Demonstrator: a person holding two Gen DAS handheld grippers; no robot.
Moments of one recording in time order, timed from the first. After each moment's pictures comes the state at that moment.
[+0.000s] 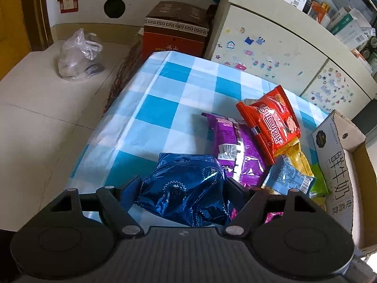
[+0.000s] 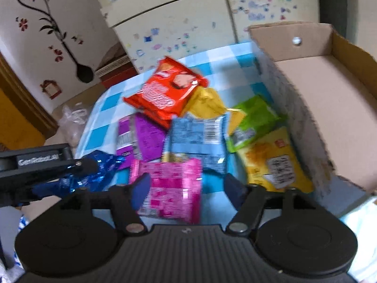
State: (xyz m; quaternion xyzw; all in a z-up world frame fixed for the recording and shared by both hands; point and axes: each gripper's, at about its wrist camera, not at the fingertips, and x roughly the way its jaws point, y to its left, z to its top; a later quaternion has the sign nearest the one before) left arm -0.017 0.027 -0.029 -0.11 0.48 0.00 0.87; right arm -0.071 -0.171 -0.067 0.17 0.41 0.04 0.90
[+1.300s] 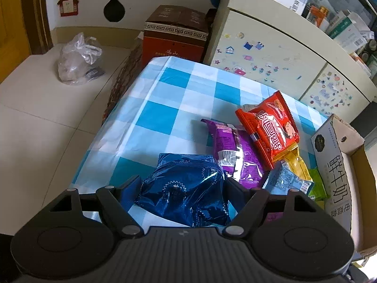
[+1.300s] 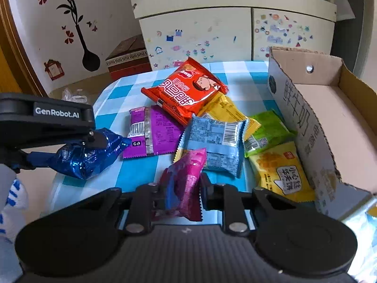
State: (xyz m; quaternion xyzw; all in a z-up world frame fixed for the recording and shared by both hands) left arm -0.015 0.027 -0.024 -0.10 0.47 0.00 0.88; right arm -0.090 -0.140 -0.061 0.09 0.38 0.02 0.92
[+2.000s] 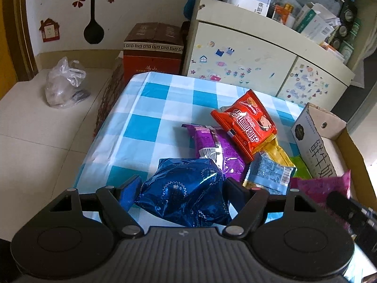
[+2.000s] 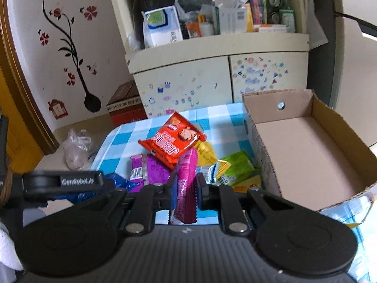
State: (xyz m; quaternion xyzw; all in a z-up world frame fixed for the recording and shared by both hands) left arm -0.043 0.018 -0.010 -0.06 0.43 -0.05 0.90; right arm -0.131 -0.175 -0.004 0.12 0.29 0.00 0.95
